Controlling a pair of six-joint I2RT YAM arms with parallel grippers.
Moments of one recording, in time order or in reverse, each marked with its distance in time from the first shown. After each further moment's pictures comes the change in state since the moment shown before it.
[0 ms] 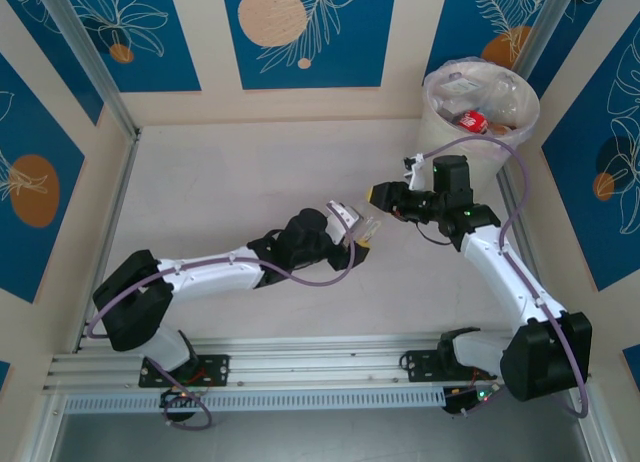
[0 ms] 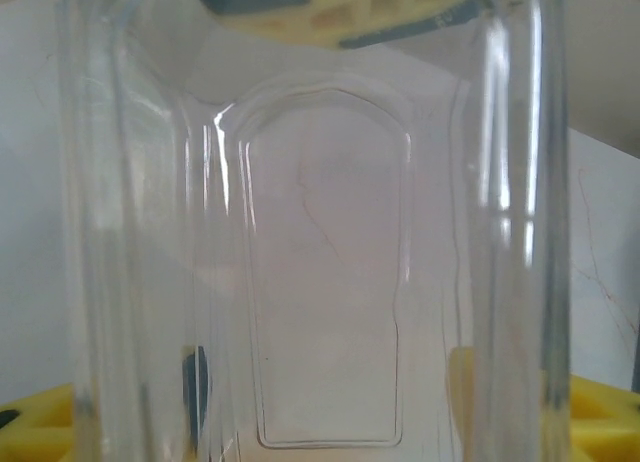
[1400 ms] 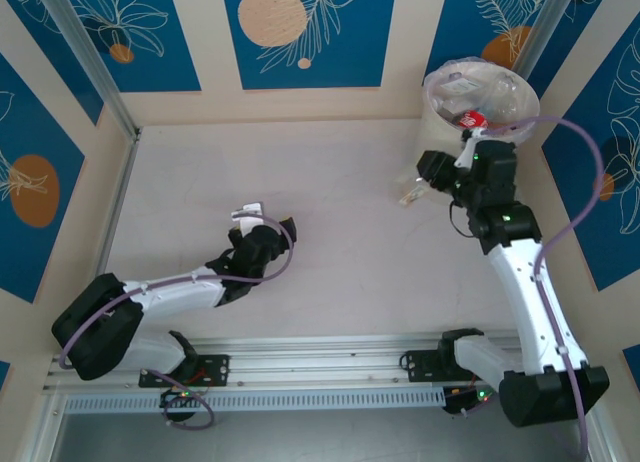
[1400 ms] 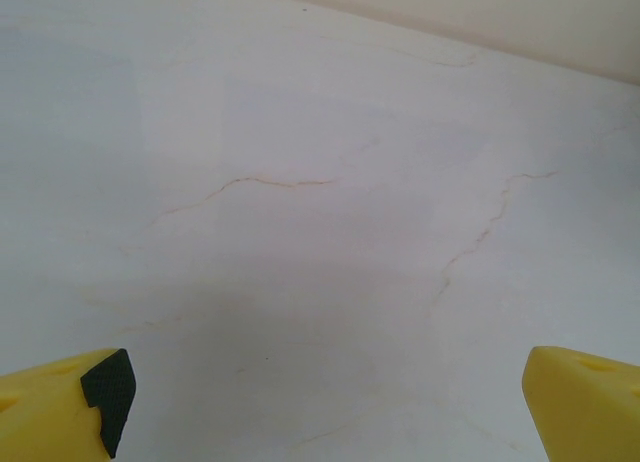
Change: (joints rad) left arm 0.180 -0.232 -0.389 0.048 -0.704 -0.504; right arm -0.117 -0.154 0.251 -0.164 0.561 -0.154
